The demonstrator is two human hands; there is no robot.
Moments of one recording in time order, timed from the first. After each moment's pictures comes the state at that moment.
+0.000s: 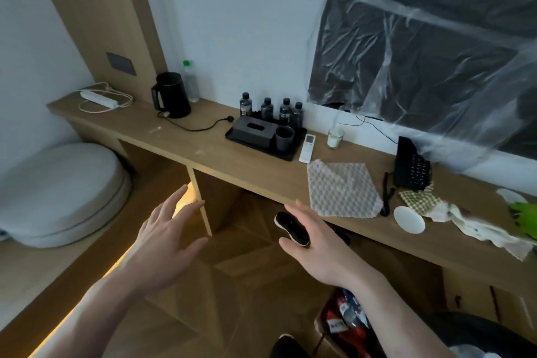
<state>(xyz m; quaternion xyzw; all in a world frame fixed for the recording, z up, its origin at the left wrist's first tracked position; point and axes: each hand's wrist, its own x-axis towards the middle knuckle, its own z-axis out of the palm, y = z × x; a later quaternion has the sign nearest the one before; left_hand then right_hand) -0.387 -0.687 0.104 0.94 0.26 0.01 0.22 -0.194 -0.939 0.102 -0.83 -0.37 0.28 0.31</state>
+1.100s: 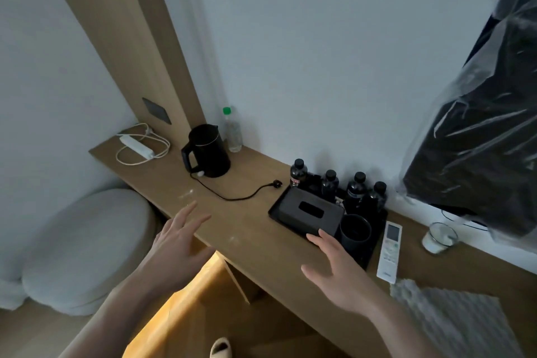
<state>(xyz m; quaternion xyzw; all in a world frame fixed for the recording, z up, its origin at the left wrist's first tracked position) -0.119 -0.374 0.093 0.91 0.36 0.00 0.20 0.116 -0.626 0.045 -0.80 -0.38 0.37 0.28</state>
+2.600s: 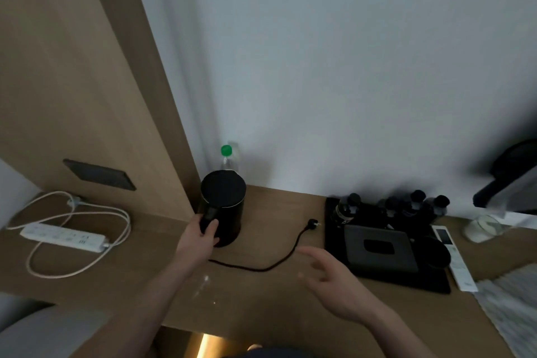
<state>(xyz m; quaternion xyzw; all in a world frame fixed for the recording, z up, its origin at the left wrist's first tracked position) 0.037 0.043 -0.026 0.73 0.37 0.01 0.57 0.078 -0.270 0.007 -0.85 -0.15 0.31 0.40</state>
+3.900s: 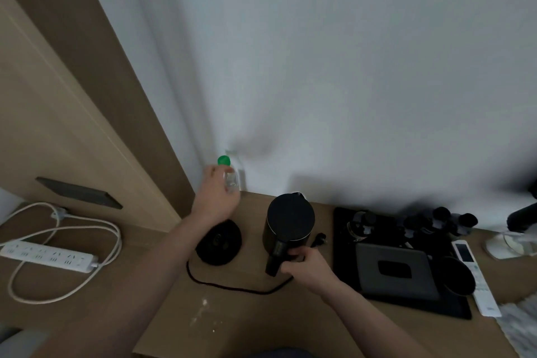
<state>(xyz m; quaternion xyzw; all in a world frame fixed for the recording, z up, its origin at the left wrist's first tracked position) 0.190 0.082 -0.007 0.91 0.21 0.06 0.36 0.173 -0.187 -0.062 -0.82 0.02 0.41 0.40</state>
